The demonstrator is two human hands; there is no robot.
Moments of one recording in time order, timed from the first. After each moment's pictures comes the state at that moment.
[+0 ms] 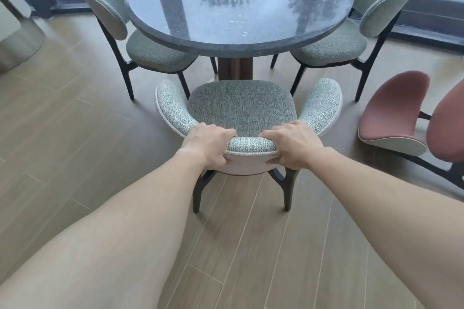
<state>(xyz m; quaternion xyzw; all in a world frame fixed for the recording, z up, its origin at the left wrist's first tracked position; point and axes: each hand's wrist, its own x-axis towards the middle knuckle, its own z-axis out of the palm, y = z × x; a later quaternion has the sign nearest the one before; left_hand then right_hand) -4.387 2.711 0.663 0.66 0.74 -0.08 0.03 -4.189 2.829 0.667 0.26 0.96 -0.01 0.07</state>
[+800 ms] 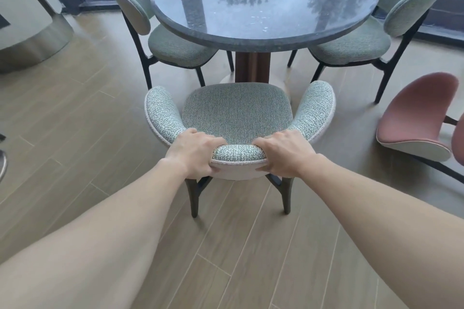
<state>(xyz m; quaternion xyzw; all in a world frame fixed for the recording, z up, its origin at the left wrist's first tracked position) -4.414 2.635 0.657 0.65 0.76 -0.06 0.03 -4.214 2.779 0.655 0.18 0.98 0.04 0.04</state>
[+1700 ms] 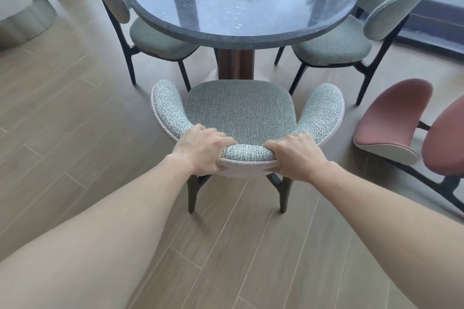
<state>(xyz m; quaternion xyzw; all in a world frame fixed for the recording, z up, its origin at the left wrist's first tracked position) -4.328 2.703 0.649 0.69 0.72 -0.06 0.02 -4.114 2.841 0.656 0.20 0.98 0.05 0.05</state>
